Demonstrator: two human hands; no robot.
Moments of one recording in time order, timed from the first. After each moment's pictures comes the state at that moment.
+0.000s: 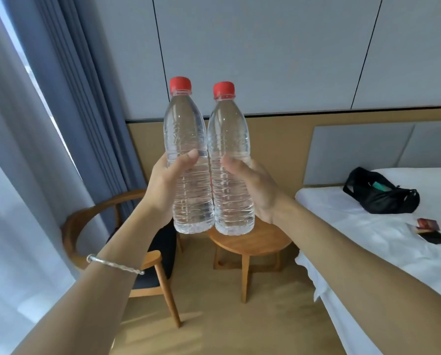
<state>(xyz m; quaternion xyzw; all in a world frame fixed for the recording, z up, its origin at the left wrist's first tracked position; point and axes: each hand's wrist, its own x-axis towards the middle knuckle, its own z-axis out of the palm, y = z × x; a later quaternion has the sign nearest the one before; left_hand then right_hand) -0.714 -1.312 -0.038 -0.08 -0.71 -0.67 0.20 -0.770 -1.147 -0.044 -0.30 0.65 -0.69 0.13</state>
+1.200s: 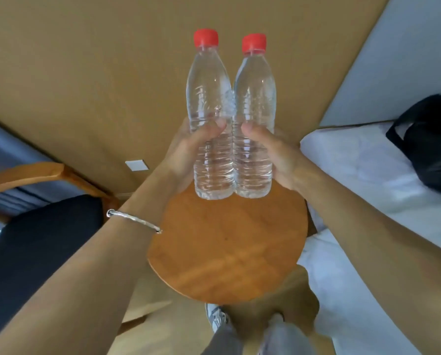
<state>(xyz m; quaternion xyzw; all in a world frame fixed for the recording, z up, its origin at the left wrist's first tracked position) -1.378 -1.306 -0.284 0.02 -0.66 -0.75 -0.07 -1.414 -1.129 -0.292 -0.09 0.63 -0.73 0.25</state>
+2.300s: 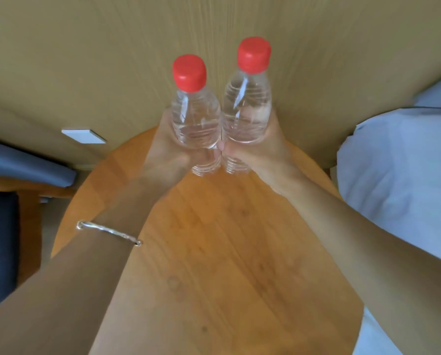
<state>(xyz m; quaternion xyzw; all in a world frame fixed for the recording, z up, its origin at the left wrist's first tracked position) -1.589 -1.356 -0.570 0.17 -0.73 -0.66 -0.04 -1.640 -1.183 -0.572 -0.06 0.71 -0.67 0.22</state>
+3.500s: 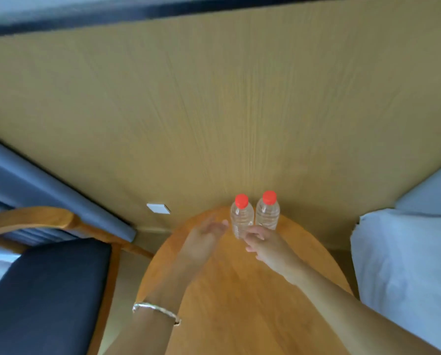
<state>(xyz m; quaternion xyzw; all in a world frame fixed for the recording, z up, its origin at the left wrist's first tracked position) -1.512 -1.344 -0.391 0.37 -0.71 -0.59 -0.10 -1.578 -1.197 -0.445 -0.07 0.77 -0.49 0.40</state>
